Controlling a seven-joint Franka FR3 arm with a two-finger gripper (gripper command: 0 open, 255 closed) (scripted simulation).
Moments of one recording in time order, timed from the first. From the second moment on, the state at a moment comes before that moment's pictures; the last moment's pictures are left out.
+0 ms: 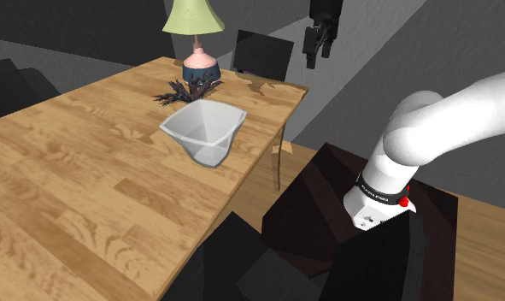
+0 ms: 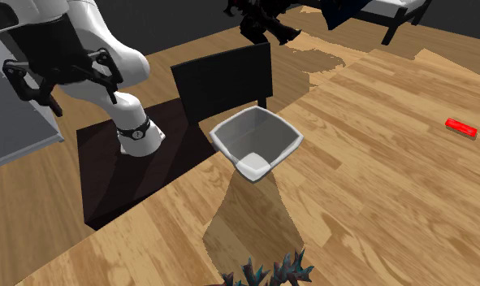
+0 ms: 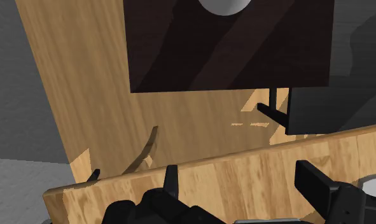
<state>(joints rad) 0.00 -0.83 -0.04 -2.44 -0.10 1.56 -0.02</state>
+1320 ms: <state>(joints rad) 0.22 -0.41 -0.04 -2.38 0.33 2.00 -0.08</state>
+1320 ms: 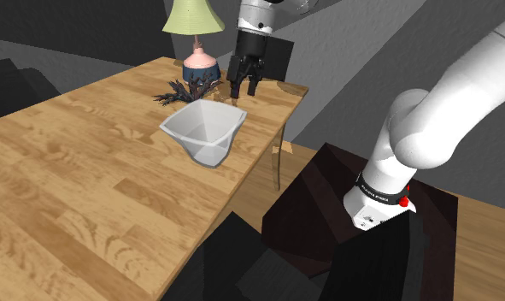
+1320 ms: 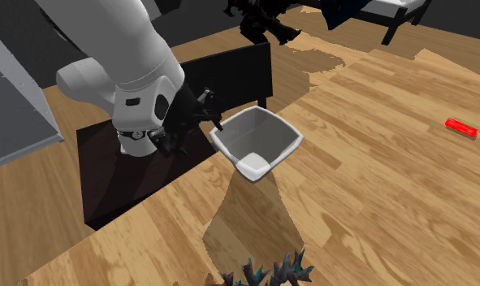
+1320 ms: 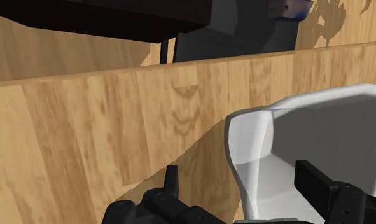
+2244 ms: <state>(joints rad) 0.28 -0.26 -0.05 -2.39 0.48 2.17 -0.19</state>
